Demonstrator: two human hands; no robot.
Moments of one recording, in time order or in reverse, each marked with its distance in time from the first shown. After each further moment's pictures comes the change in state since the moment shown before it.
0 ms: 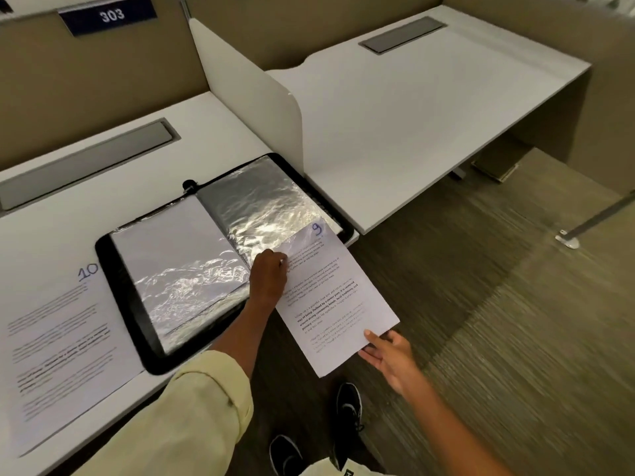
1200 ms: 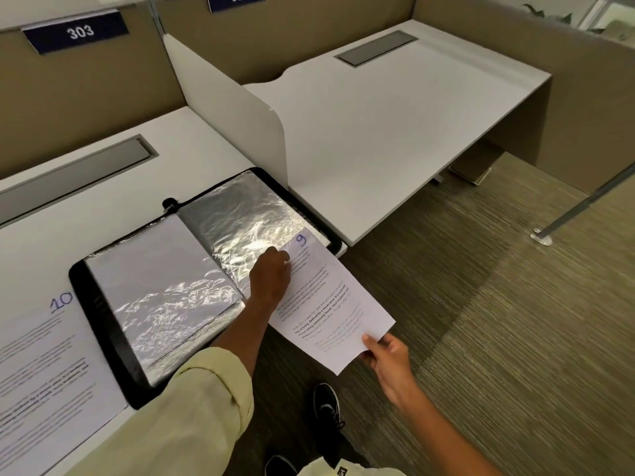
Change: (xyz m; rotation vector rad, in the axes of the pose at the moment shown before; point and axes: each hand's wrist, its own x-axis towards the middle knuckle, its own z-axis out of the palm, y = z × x) left_hand 0.033 0.026 0.004 0.123 -0.060 0.126; right_hand -0.005 -0.007 0.013 0.060 0.060 -0.220
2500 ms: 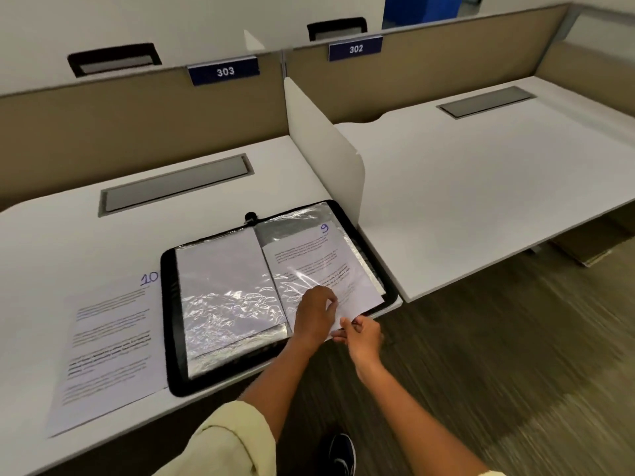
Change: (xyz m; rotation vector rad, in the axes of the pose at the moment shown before) left_hand -0.018 0.023 -0.010 -0.292 0.142 -0.218; right_hand 0.057 -0.045 0.150 -0.471 -0.204 -0.221
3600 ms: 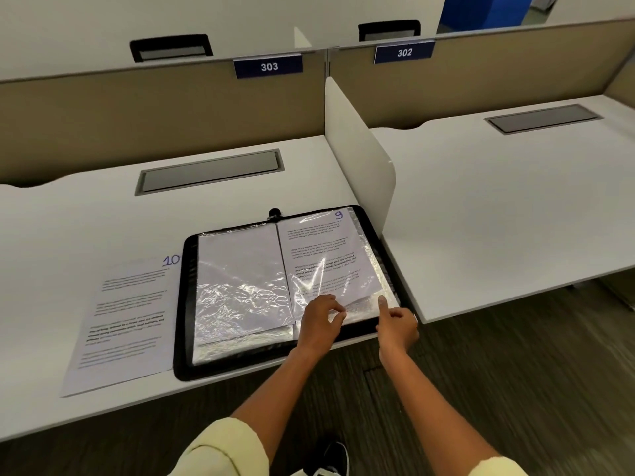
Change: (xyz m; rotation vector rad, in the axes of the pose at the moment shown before) left_hand -0.005 -0.012 0.009 -0.219 0.046 -0.178; right_hand 0.062 -0.028 -0.020 -0.021 0.240 0.016
